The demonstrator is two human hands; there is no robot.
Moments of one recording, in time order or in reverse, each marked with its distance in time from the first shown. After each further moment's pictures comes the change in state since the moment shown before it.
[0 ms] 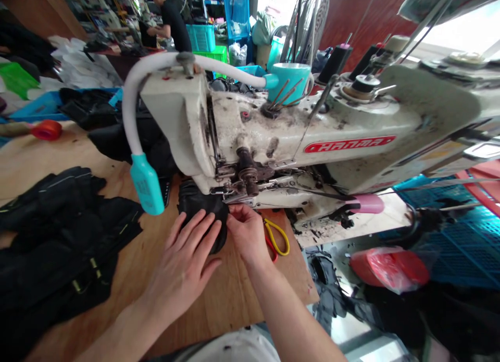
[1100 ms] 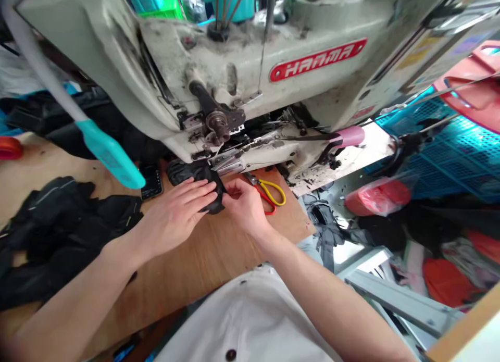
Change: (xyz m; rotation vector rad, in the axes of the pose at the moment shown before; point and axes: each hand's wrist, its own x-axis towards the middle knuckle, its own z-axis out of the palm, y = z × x) left_hand 0.034 -0.051 -0.020 -0.112 -0.236 0.448; right_hand -0.028 0.017 -0.012 -0.330 0.055 -0.182
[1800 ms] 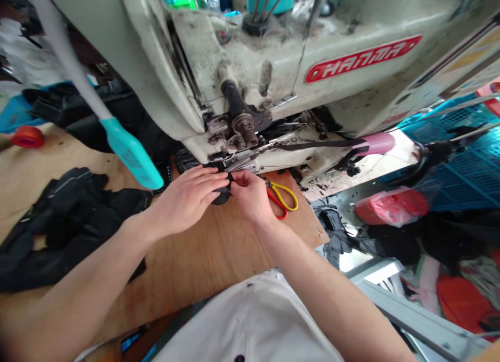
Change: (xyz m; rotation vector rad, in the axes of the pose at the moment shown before) left_hand 0.021 -0.017 -0.010 -0.126 -0.103 -0.203; right_hand 0.029 -0.007 0.018 0.235 -0.007 0.102
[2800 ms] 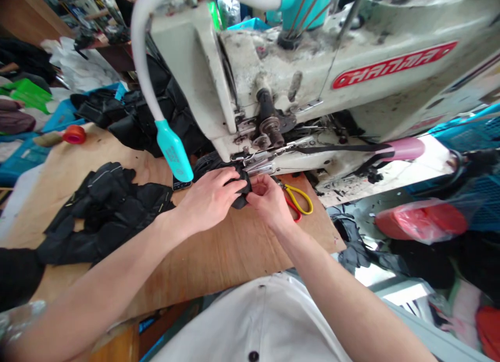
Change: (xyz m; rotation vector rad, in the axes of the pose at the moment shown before) left_hand -0.005 0.013 0.004 0.200 0.088 0.047; right_hand -0.016 0.003 -0.010 -0.024 -0.080 0.051
